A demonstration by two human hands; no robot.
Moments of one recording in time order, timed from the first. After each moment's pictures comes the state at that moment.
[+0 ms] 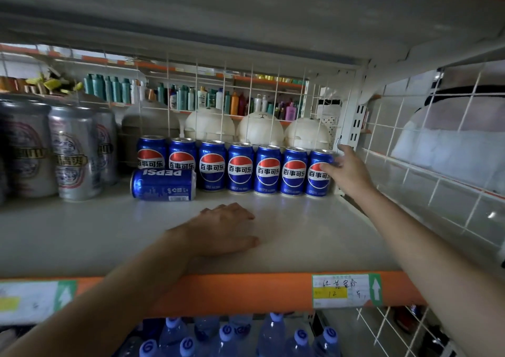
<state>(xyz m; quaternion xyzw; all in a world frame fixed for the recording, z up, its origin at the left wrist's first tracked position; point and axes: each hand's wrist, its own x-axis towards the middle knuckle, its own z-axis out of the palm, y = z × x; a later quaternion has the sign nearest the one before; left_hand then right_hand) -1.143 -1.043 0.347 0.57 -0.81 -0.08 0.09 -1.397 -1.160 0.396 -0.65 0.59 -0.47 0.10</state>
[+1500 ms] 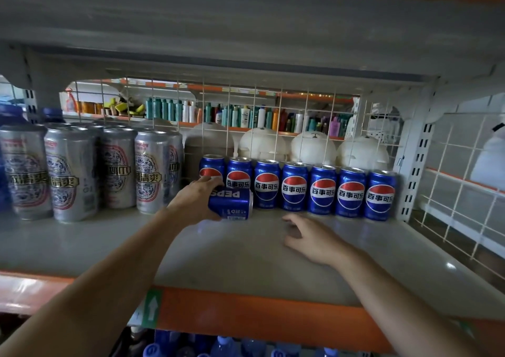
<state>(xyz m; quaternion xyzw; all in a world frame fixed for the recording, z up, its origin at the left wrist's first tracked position) -0.991 -1.087 0.360 0.67 -0.71 0.04 0.24 -1.254 -1.105 0.340 -0.87 0.46 -0.17 0.09</state>
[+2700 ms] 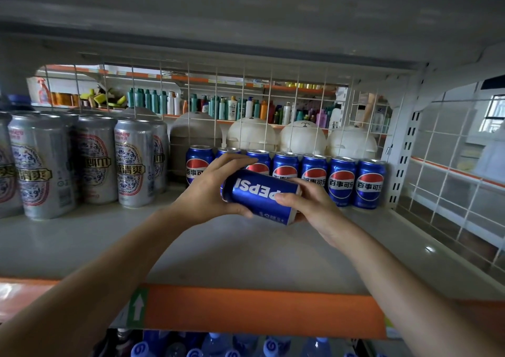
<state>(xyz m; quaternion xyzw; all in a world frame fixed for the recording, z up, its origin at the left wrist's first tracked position) -1.031 -1.068 0.367 0.41 -0.82 0.00 0.40 -1.256 -1.085 0.369 -0.73 0.29 -0.42 0.45</state>
